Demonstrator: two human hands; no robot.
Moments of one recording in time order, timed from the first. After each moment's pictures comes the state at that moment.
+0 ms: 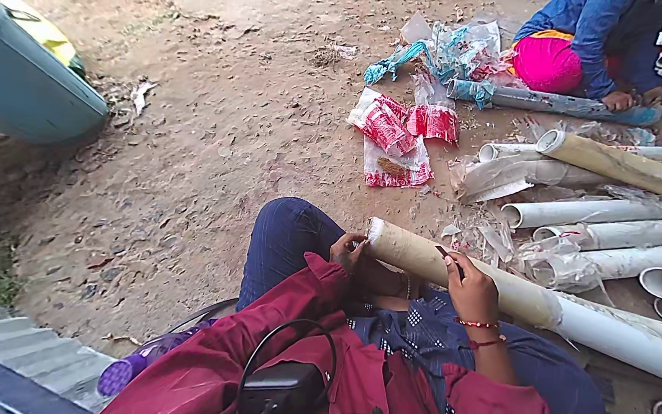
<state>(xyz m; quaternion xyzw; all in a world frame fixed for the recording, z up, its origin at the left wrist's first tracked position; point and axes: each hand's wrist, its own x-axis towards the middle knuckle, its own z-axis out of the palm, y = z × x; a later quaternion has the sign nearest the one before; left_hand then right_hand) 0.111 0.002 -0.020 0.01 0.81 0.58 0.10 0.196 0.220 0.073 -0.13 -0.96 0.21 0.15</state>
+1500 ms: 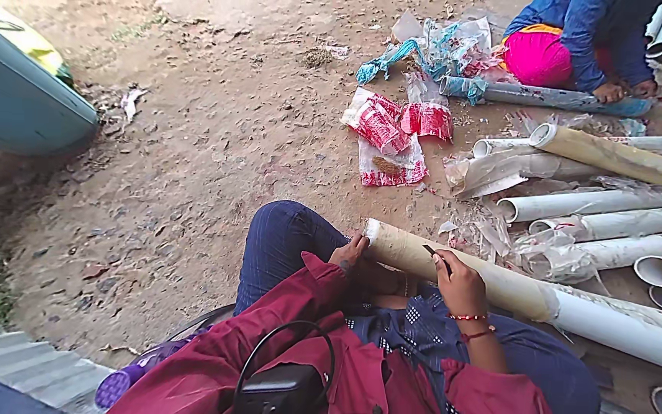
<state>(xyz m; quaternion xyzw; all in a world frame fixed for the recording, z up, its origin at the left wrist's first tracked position) 0.101 0.008 0.019 0.20 0.91 0.24 0.27 0.193 0.215 0.070 -0.13 -0.96 0.23 0.09</state>
